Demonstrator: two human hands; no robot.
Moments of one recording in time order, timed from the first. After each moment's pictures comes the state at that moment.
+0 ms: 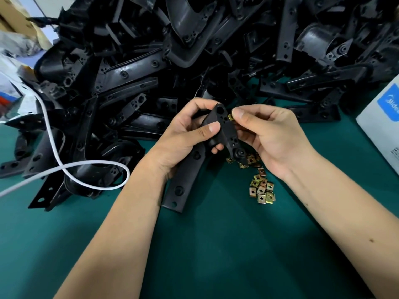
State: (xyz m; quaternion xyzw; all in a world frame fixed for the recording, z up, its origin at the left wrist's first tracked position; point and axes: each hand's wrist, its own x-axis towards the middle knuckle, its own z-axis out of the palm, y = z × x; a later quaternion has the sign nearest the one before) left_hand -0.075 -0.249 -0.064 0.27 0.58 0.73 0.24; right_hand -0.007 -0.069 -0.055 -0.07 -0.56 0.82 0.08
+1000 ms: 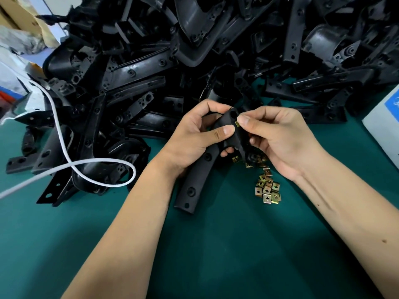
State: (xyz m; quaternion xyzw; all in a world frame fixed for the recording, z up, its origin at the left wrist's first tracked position) left_hand -0.067 -0.242 -0.060 0.24 0.60 0.72 0.23; right_hand -0.004 -0.065 -0.053 -0.10 -0.62 0.78 0.06
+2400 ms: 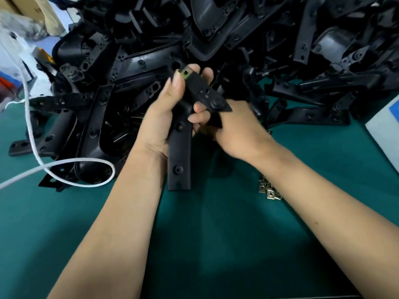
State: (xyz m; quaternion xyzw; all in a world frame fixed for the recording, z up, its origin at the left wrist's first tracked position) left_hand -0.085 -0.275 -0.053 0.21 0.26 0.90 0.29; right_hand -0.046 -0.124 -0.048 0.04 -0.94 0.34 0.06
